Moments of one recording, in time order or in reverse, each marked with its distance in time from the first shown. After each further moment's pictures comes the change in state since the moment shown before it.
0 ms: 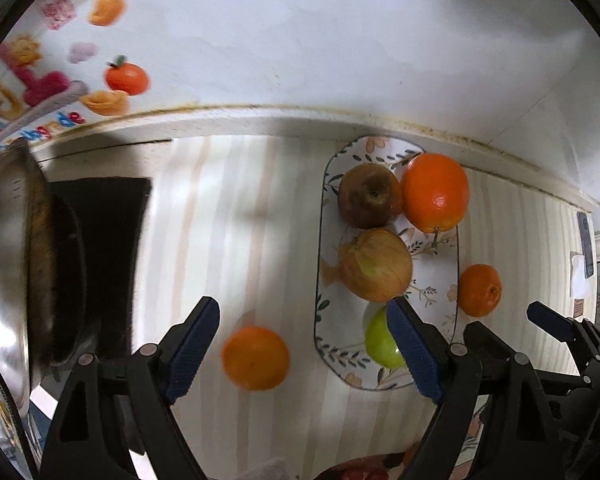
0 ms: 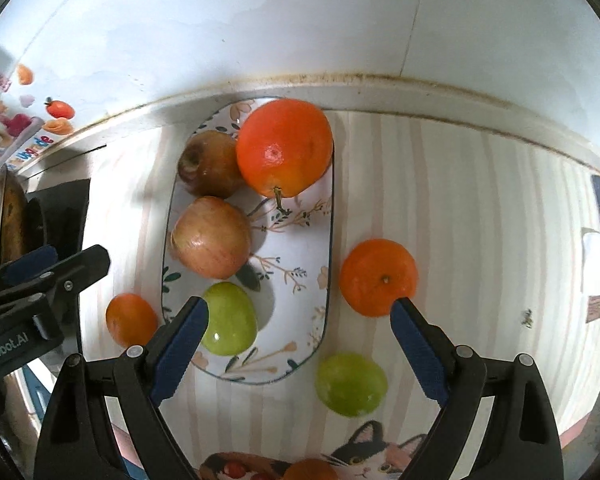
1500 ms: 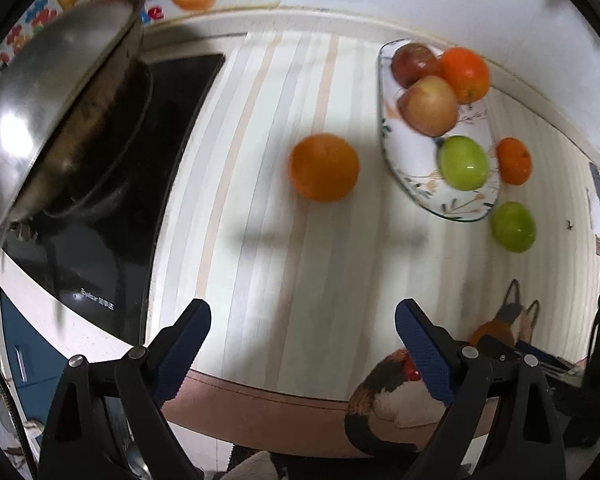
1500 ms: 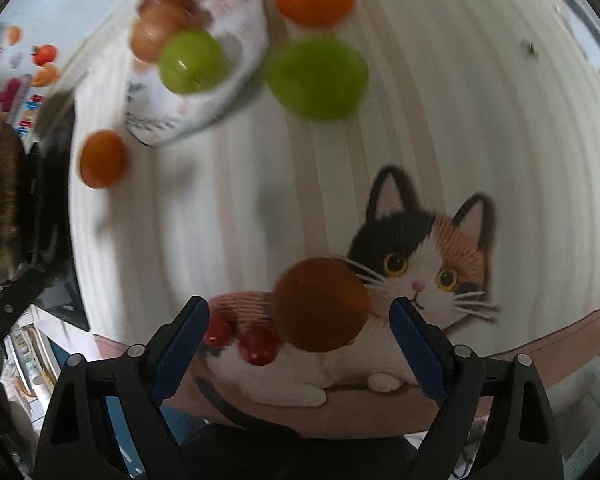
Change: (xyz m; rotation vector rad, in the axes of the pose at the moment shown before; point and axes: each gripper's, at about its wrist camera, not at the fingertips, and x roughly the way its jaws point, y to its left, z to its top) left arm 0.006 0.052 -0.159 -0.073 0.059 0.067; right arm 0.045 -0.035 -0.191 0.244 0.231 0.111
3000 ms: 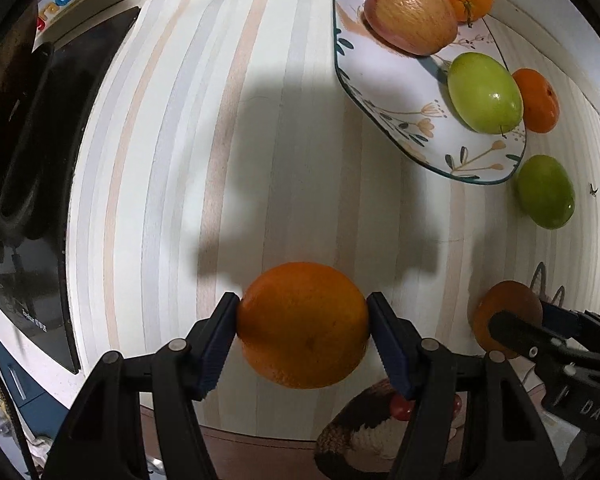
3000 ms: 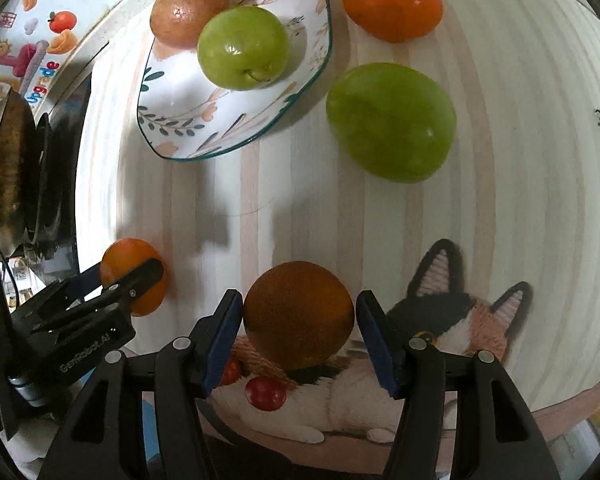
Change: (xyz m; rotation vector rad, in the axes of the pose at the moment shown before) left arm 0.081 -0.068 0.003 0.092 0.133 -0.043; right arm 0.013 0.026 0.049 -0.175 0.062 0.040
